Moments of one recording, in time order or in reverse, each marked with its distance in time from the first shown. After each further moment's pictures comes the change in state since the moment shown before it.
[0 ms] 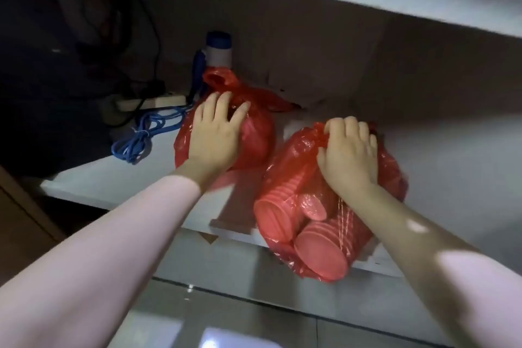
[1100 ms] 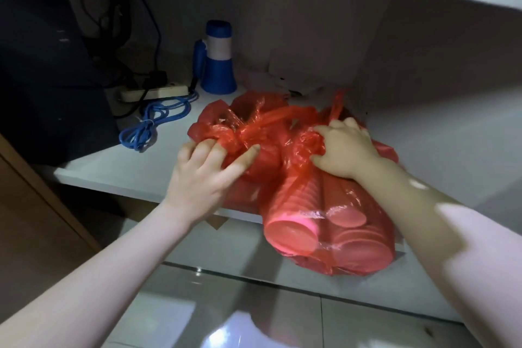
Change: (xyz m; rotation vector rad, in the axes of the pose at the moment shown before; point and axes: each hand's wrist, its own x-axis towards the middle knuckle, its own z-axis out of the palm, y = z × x) left_hand -0.099 0.003 -0.053 0.157 0.394 0.349; right_hand 0.000 0.005 -0.003 -0.032 -0.455 -0.119
